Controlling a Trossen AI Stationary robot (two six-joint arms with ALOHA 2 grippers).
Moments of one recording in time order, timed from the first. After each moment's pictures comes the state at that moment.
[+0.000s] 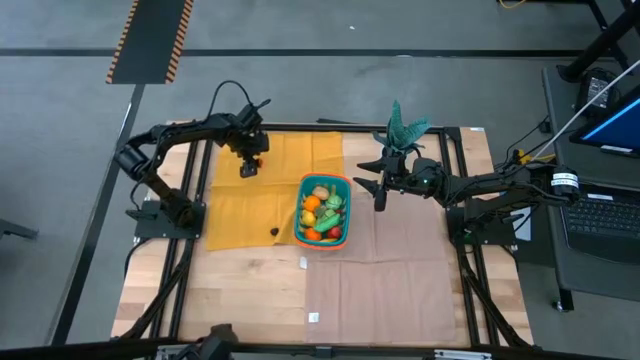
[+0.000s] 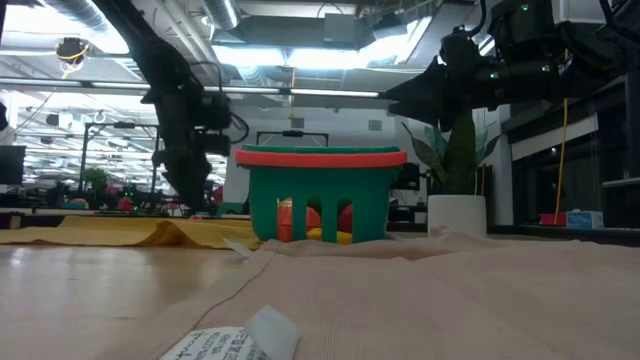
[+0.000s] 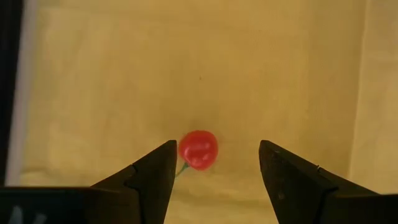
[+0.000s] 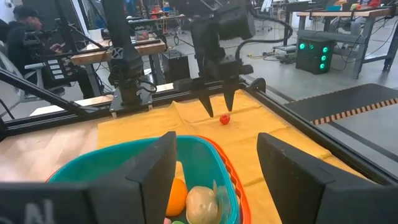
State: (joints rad) left arm 0.89 1.57 0.89 -0.61 0.19 0.71; right arm -0.25 1.25 0.37 0.81 0.01 0.11
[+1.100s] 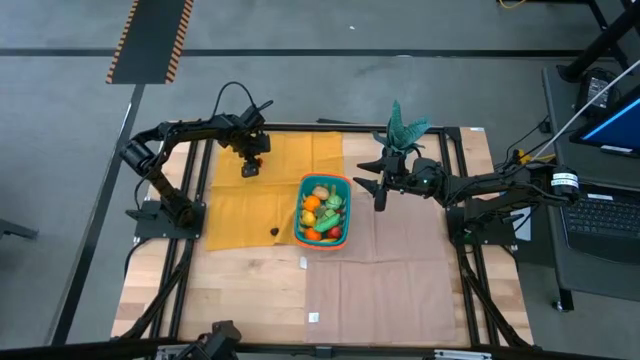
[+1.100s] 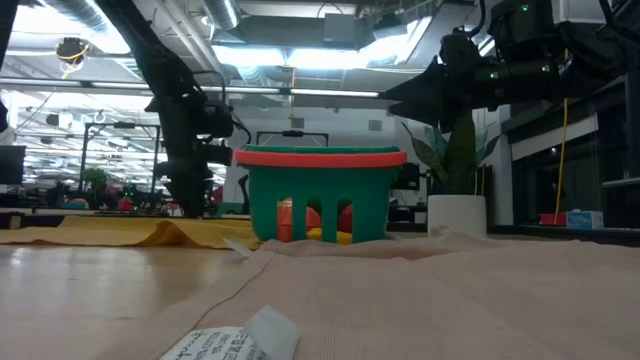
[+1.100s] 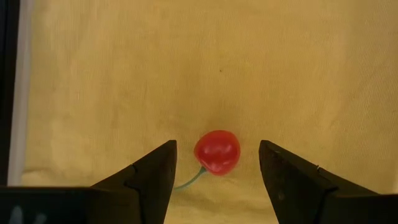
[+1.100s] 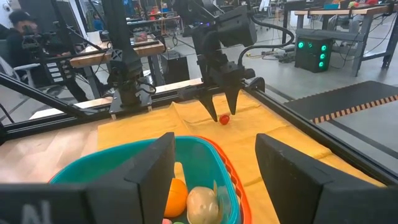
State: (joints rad) left arm 0.89 1.63 0.89 -0.56 0.13 0.71; right arm -0.25 1.25 0.37 0.81 0.01 0.13
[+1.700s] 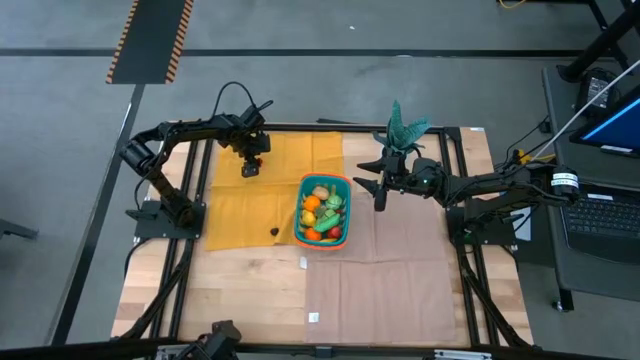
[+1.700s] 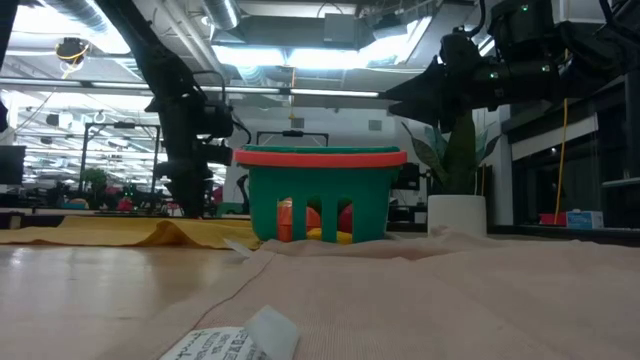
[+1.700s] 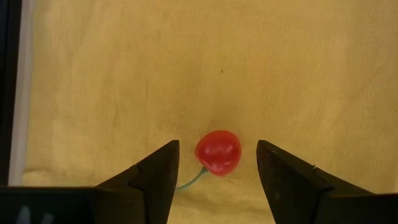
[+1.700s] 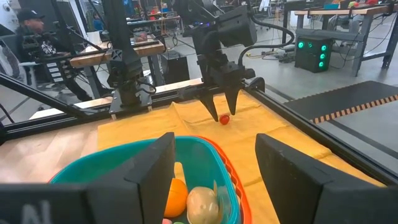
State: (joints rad) left arm 0.89 1.63 0.89 -0.56 0.13 0.71; right arm -0.25 1.25 0.37 0.81 0.01 0.13
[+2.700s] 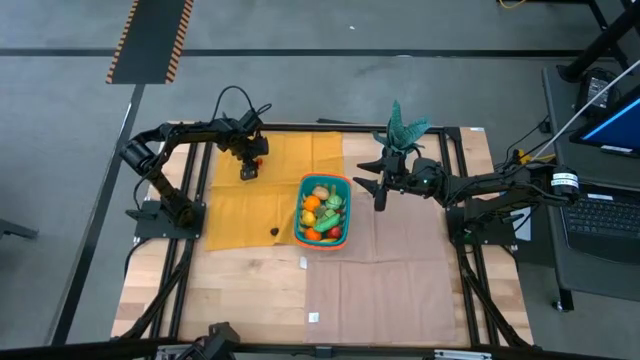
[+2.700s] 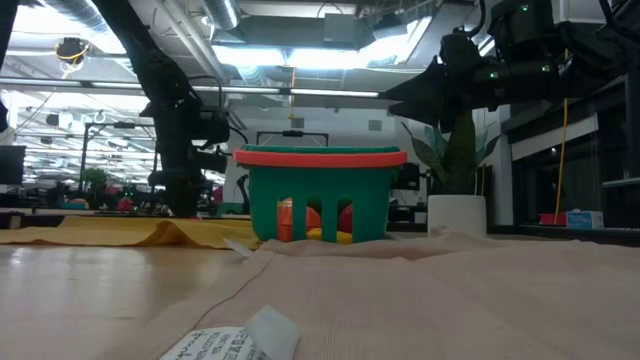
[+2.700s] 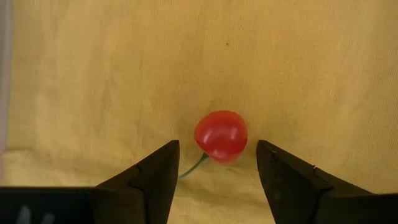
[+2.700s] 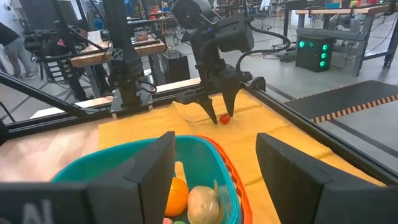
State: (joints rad) left arm 0.89 1.63 0.83 -0.51 0.09 0.68; right arm -0.25 1.25 0.37 0.81 0.01 0.13
